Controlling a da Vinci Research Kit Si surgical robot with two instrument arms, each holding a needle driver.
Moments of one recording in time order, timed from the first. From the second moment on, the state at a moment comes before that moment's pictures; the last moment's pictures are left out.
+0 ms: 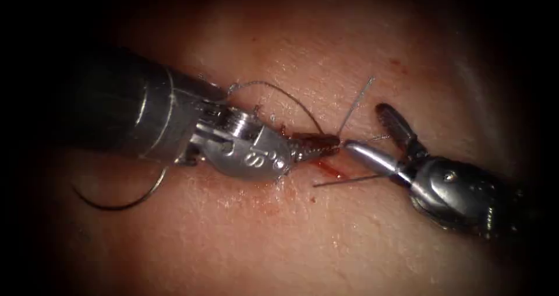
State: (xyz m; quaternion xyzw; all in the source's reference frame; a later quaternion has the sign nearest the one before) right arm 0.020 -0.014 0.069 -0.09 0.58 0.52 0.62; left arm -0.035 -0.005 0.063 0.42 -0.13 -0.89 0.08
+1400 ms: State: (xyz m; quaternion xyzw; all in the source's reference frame) right arm 0.023 -0.013 0.077 0.00 0.54 0.56 0.63; left arm -0.034 -0.005 0.065 0.42 -0.13 -0.90 0.08
